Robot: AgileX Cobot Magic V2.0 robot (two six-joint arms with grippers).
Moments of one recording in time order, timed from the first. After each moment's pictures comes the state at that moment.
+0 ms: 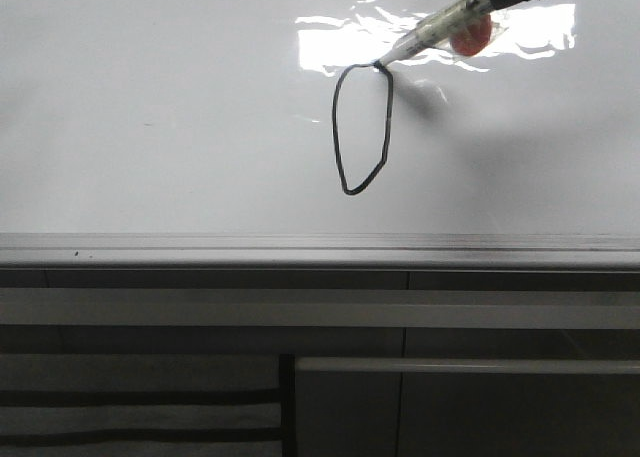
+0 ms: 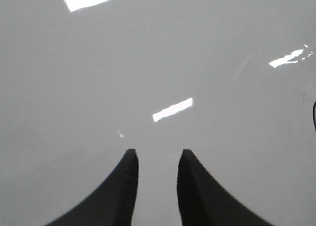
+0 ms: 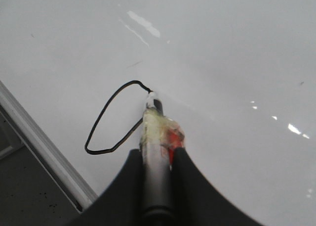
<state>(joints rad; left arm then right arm) -0.40 0.92 -0.62 0.12 0.00 0.01 0.48 1.07 -0.82 0.22 0.32 -0.56</state>
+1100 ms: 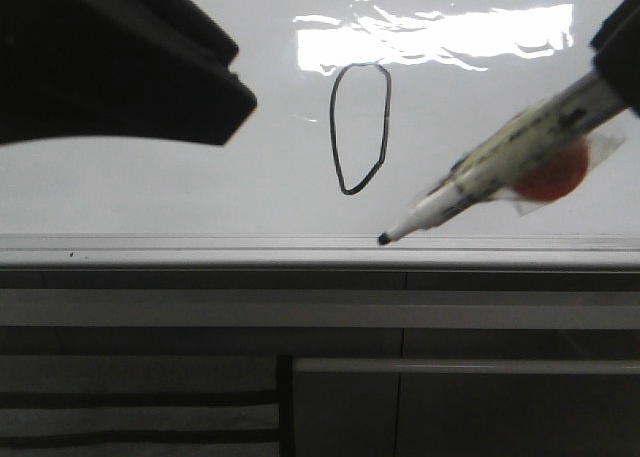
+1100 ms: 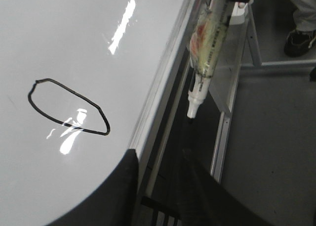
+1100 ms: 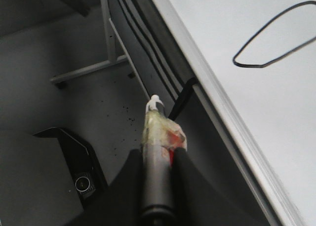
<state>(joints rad) -1.07 1.01 -0.62 0.47 0.20 0.02 0.72 0.88 -0.82 0.24 0.80 -0.57</state>
